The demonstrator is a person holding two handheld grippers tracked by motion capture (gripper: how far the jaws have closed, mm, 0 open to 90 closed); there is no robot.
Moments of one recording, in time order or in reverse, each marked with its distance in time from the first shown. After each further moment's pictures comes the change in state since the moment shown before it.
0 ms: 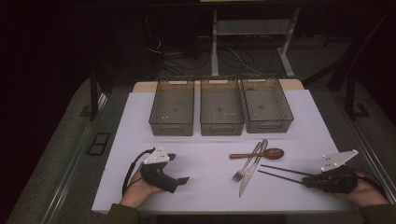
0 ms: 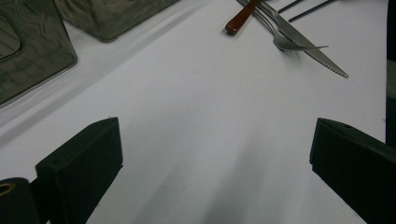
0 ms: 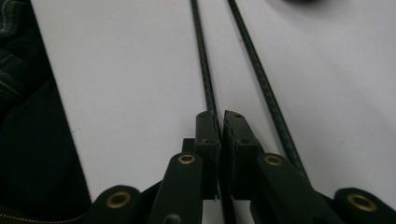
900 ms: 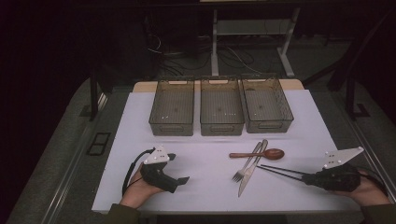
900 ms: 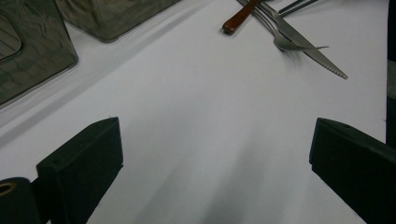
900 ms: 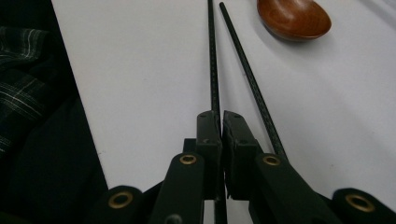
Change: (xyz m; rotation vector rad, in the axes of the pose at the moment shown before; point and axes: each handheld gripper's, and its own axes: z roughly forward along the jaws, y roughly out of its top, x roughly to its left) left arm 0.000 0.000 0.000 0.000 0.002 0.000; right arm 0.006 0.012 -0.014 -0.060 0.010 -0.003
